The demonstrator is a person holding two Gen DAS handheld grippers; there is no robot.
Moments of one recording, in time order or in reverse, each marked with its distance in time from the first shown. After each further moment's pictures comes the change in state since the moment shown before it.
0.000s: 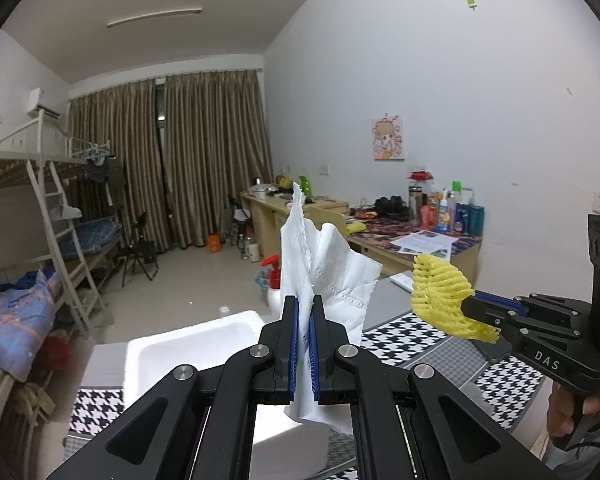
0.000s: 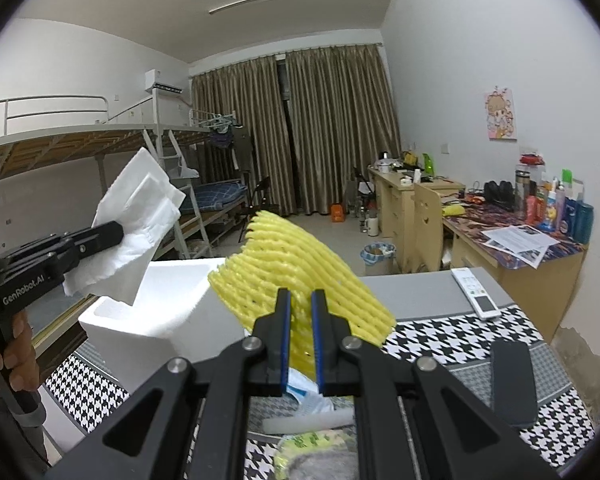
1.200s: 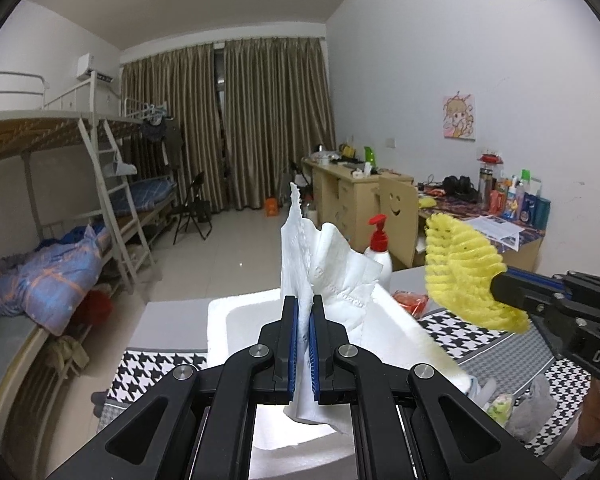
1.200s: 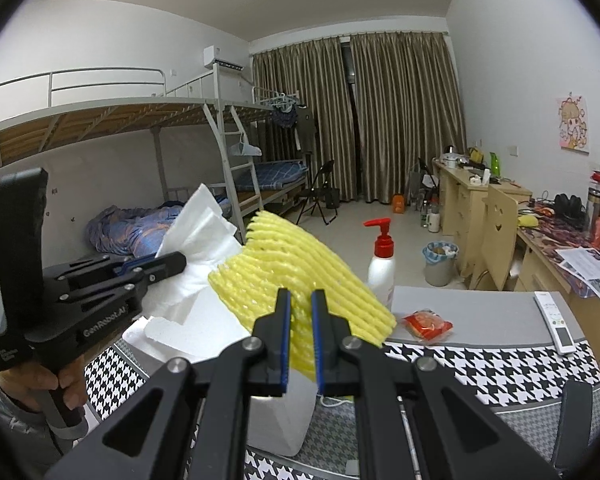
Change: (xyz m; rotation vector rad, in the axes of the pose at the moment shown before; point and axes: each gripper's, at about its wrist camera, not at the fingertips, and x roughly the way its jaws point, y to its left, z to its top) left arm 0.038 0.065 -0.019 -0.098 0.126 0.204; right arm 0.068 0.064 0.018 -0.091 0.075 0.199
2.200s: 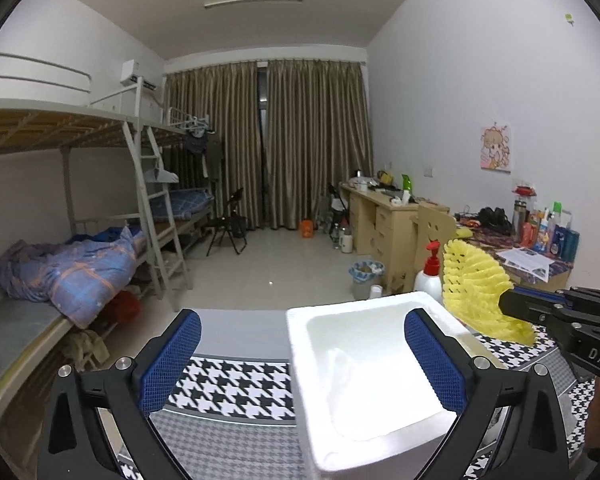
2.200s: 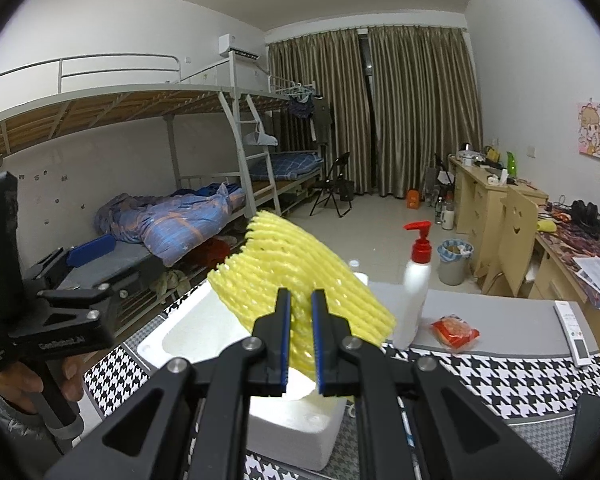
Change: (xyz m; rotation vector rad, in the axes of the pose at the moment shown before) left arm -0.029 0.045 -0.006 -0.083 -0.099 0.122; right arm 0.031 0.031 0.012 -0.036 0.043 0.050
